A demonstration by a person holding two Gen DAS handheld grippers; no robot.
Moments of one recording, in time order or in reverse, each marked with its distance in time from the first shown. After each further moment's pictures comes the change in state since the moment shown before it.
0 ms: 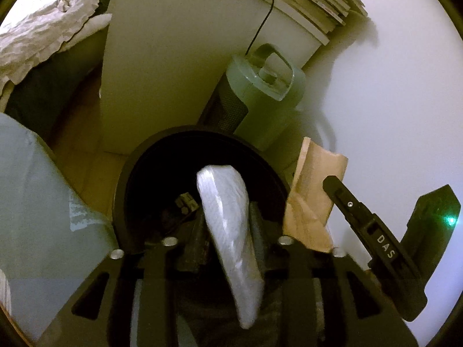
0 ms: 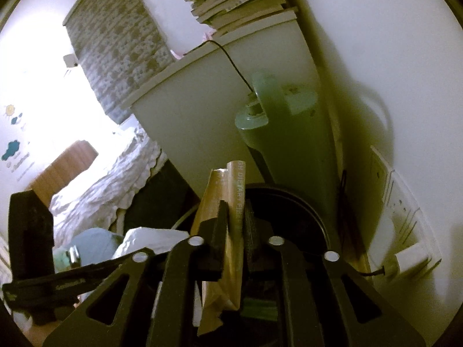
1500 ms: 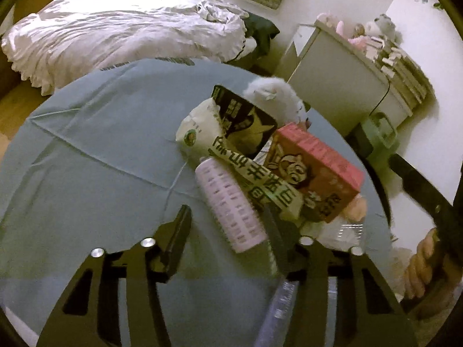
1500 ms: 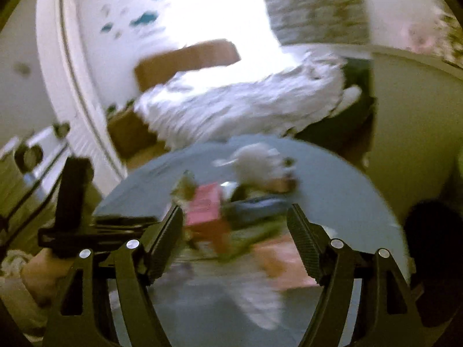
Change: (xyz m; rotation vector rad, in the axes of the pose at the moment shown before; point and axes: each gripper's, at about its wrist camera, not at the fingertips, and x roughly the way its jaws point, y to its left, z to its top) left arm -0.264 0.227 -0.146 -0.266 -0.152 0.368; right arm -0.047 0.337 -0.131 -0.632 0.349 0.522
